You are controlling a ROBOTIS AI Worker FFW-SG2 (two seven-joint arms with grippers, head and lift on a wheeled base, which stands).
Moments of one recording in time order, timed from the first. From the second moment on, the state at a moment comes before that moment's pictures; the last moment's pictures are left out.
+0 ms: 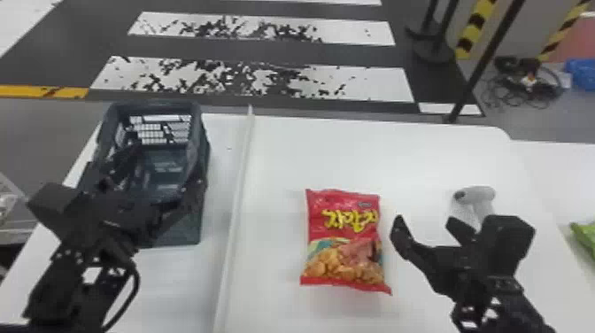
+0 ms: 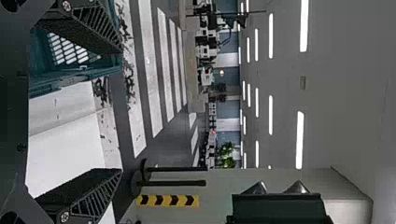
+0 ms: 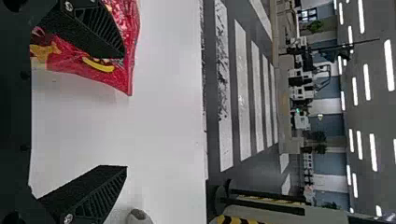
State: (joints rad) left arm 0.51 0.15 0.05 -2.09 0.09 0.02 -0.20; right arm 0.56 -0.14 0.01 -2.12 -0.22 0.40 -0.05
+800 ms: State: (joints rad) left arm 0.54 0.15 0.06 -2.08 0.10 0.01 -0.21; right arm 0.47 -0.09 -0.27 -2.18 -0.65 1.25 0.16
